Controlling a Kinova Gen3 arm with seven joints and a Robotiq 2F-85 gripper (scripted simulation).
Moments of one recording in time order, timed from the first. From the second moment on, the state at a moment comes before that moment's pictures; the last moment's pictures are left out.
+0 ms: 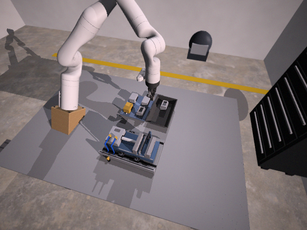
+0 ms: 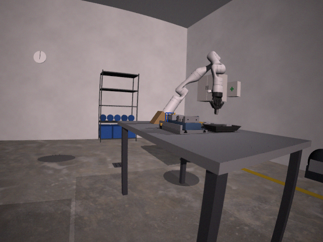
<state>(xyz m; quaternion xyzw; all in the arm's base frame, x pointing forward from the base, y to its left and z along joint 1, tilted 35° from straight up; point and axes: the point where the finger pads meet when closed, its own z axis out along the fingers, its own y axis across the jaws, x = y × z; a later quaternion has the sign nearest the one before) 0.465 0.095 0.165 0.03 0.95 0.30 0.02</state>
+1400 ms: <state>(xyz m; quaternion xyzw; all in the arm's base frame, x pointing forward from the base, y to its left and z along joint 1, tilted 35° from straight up) 0.460 0.064 0.211 0.03 0.95 0.30 0.02</state>
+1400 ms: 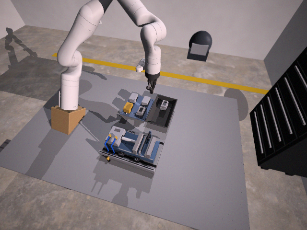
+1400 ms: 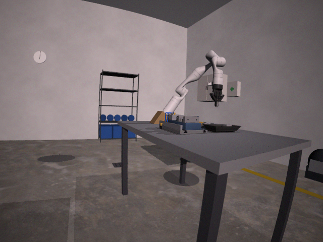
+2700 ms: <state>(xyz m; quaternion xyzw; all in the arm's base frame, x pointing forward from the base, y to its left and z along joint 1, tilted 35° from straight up) 0.589 0.045 0.244 0.03 0.95 0.30 0.03</state>
